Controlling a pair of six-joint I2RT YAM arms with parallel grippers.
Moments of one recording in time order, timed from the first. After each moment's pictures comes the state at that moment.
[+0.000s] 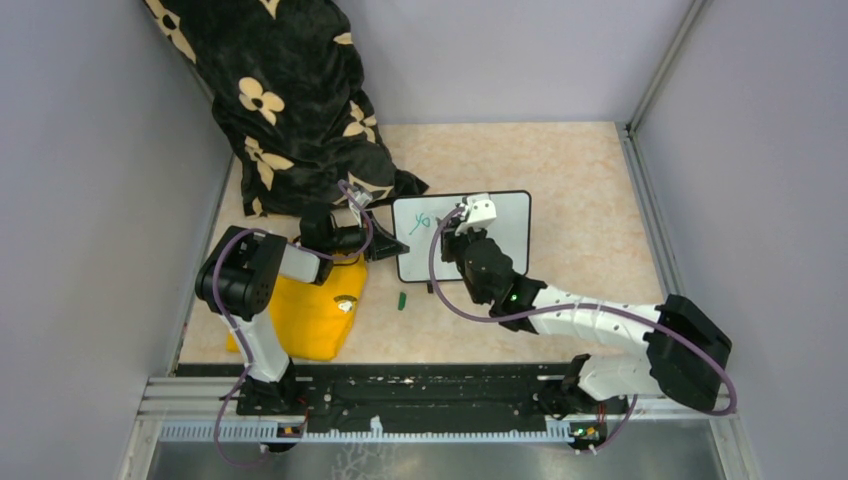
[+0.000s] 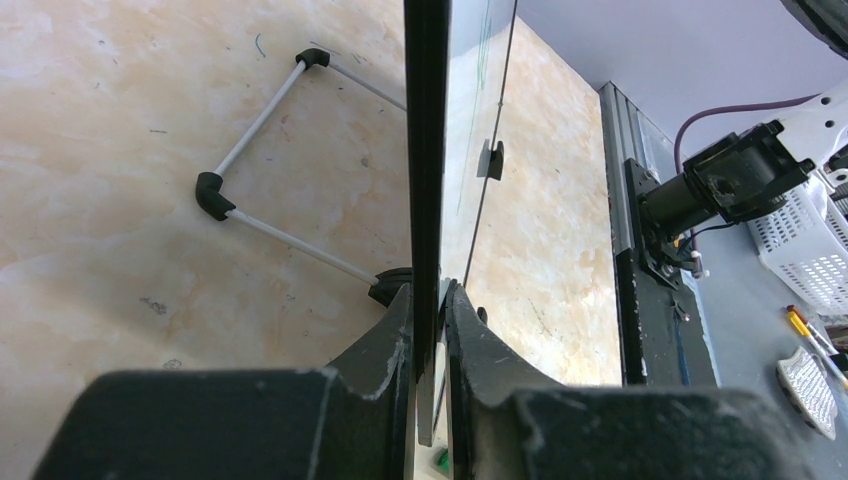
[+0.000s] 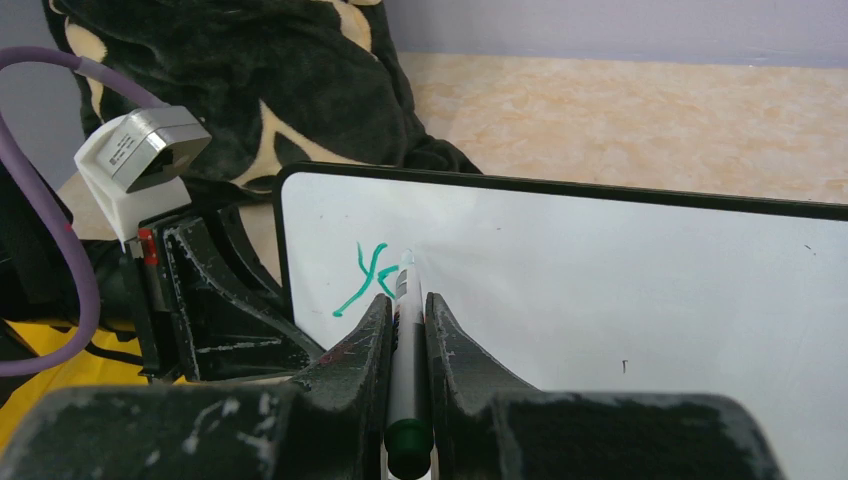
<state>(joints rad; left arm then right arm) -0.28 1.85 0.64 1.05 1.07 -0.44 1.01 1.24 0.68 0.50 0.67 0.20</state>
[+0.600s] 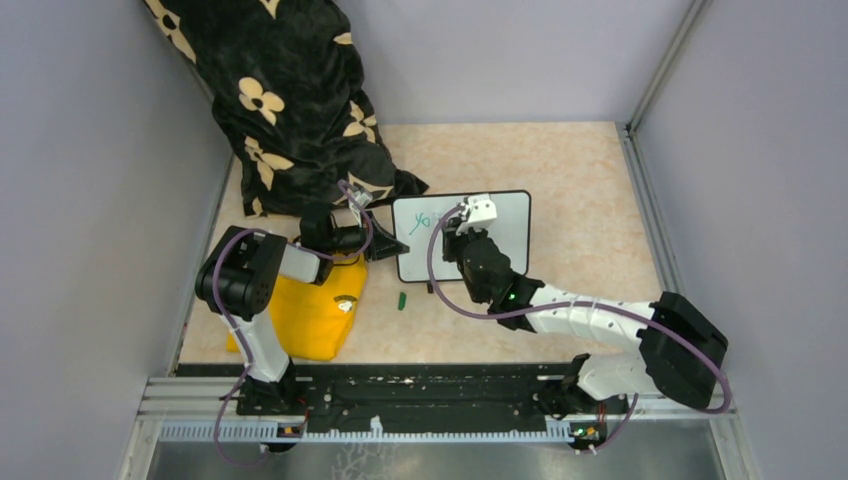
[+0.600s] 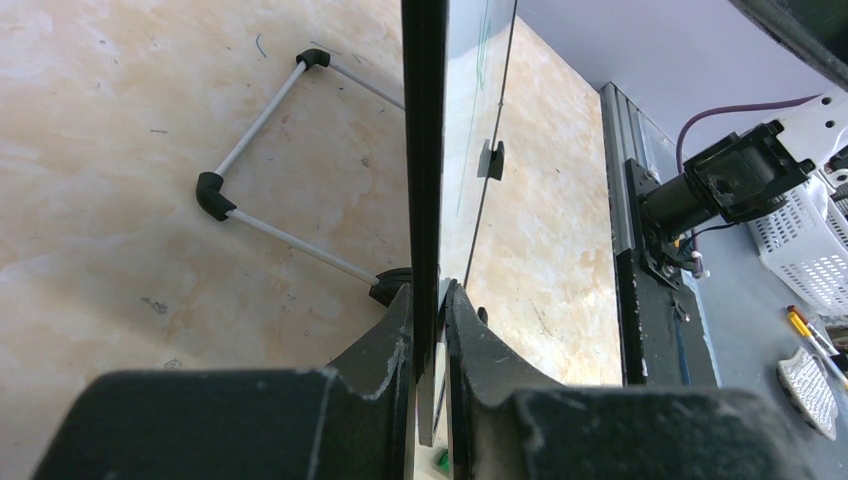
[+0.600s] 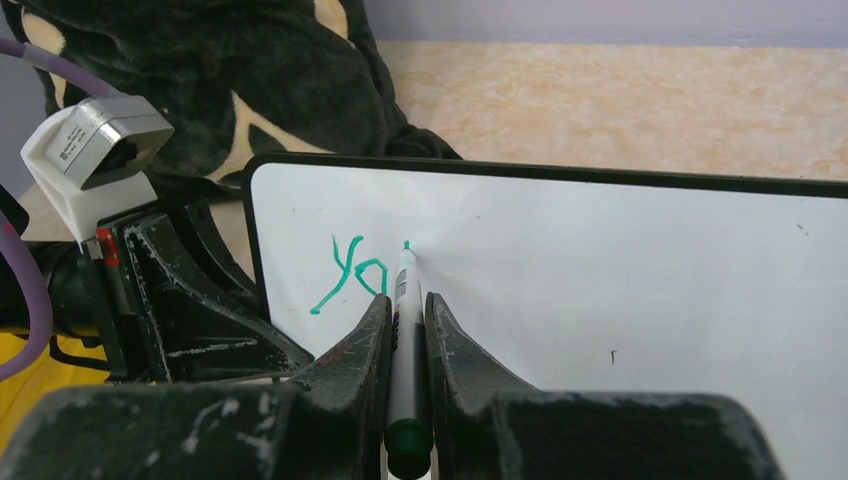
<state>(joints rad) -0.28 1.85 0.64 1.05 1.07 -0.44 0.98 1.27 0.67 0.51 0.69 0.21</state>
